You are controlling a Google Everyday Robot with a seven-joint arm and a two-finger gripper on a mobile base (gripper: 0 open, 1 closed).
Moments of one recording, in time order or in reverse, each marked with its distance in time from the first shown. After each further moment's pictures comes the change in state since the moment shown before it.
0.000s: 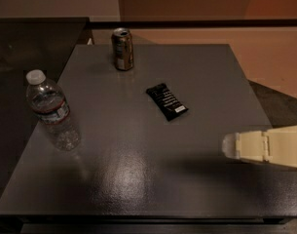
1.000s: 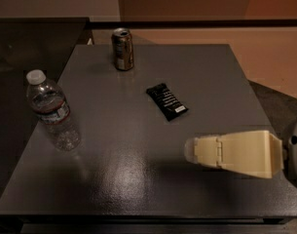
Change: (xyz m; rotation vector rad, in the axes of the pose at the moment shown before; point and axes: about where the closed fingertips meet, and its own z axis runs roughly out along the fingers) arm 0.000 0.040 0.018 0.081 -0.073 -0.066
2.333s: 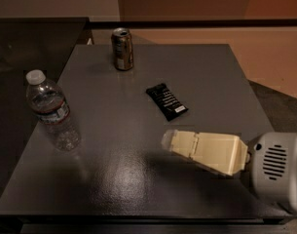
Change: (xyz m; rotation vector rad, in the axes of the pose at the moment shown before) arm 0.013 0.027 0.047 -0.215 -0.026 0.286
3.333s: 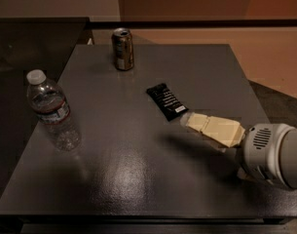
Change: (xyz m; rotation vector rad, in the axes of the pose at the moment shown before) arm -0.030 -0.059 0.053 0.019 -0.012 0.283
